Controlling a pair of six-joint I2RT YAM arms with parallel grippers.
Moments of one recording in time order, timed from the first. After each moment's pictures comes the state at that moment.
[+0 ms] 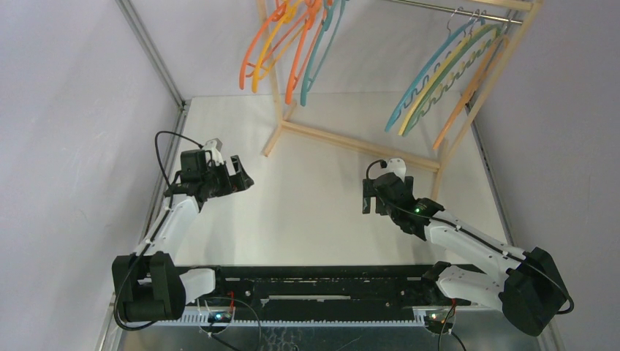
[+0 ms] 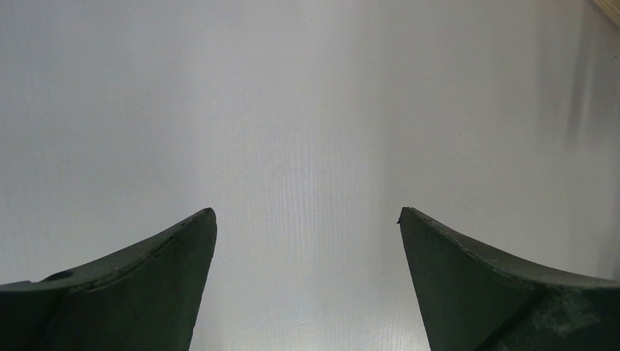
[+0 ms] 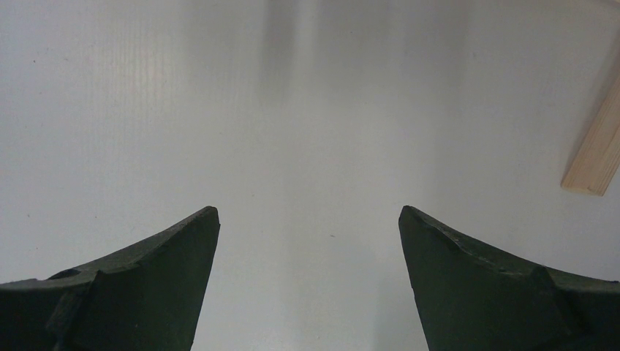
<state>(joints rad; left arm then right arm) 0.04 1.17 0.73 -0.35 0.32 -0.24 0.67 1.07 0.63 -0.39 0.42 0.45</state>
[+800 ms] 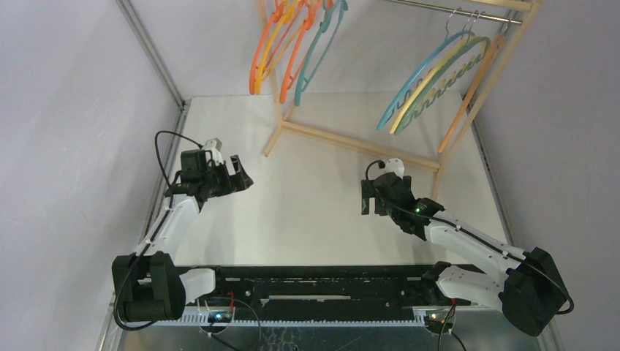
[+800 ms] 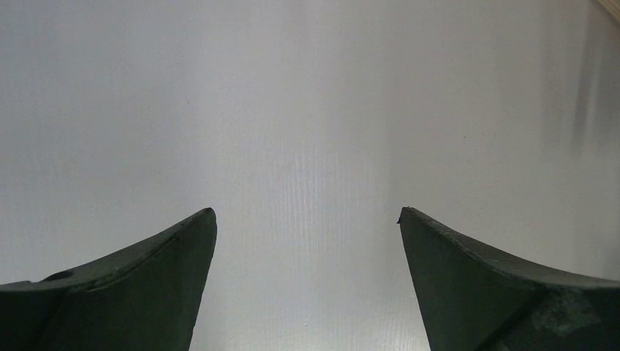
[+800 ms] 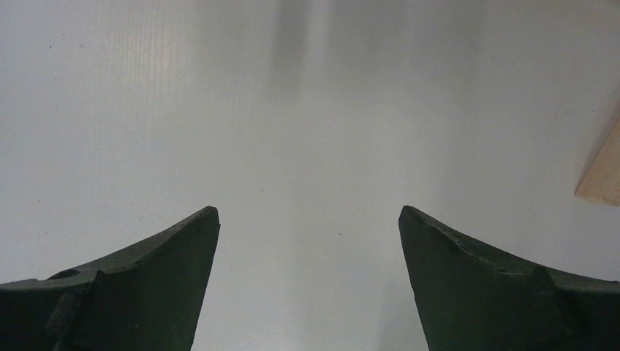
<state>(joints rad) 0.04 1.17 0.73 -0.35 0.30 -0.24 0.67 1.07 0.63 -0.38 0.37 0.43</state>
